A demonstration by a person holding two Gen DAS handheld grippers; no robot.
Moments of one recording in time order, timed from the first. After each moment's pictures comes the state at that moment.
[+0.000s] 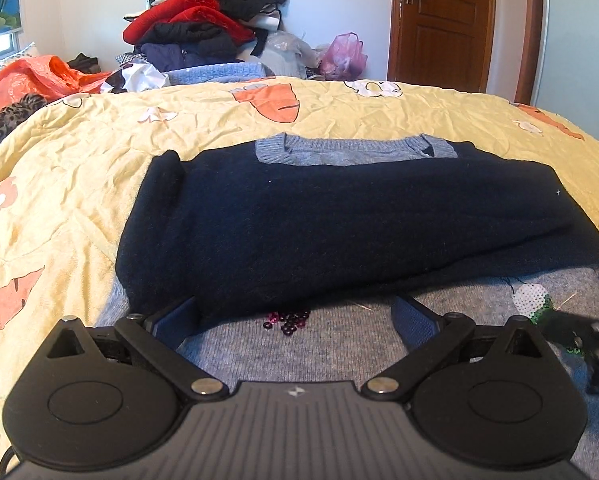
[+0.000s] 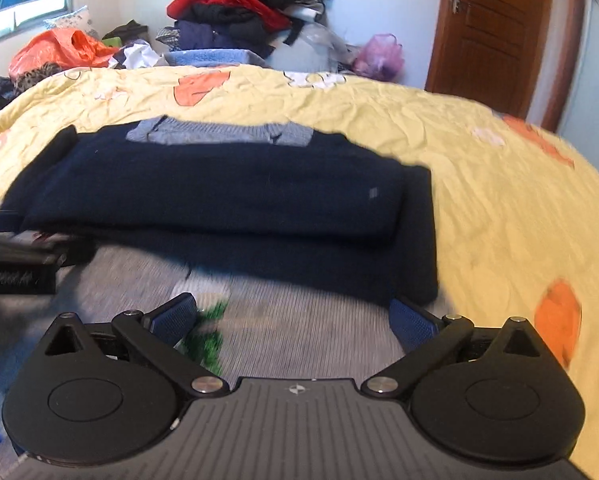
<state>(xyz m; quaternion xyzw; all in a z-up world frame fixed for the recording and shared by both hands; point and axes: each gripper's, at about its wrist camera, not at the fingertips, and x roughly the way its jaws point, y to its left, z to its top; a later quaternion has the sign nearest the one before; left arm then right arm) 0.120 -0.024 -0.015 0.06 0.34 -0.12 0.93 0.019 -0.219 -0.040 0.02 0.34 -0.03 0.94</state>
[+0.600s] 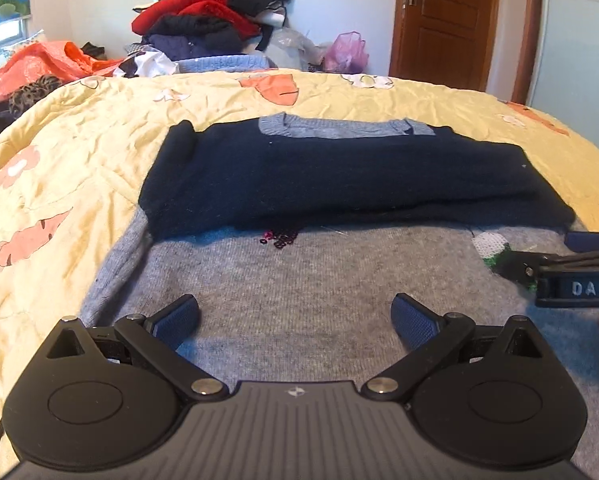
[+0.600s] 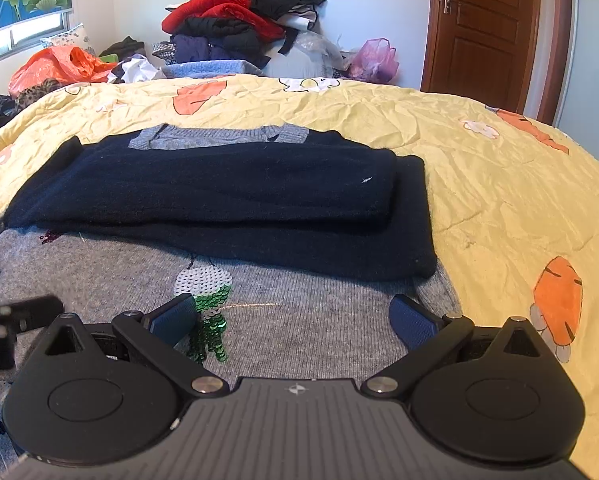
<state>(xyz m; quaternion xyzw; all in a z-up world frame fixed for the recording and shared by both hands) 0.068 -0.014 -0.017 0.05 0.35 -0.12 0.93 0.019 -0.221 -0.041 0.02 0.34 -0.03 0.94</state>
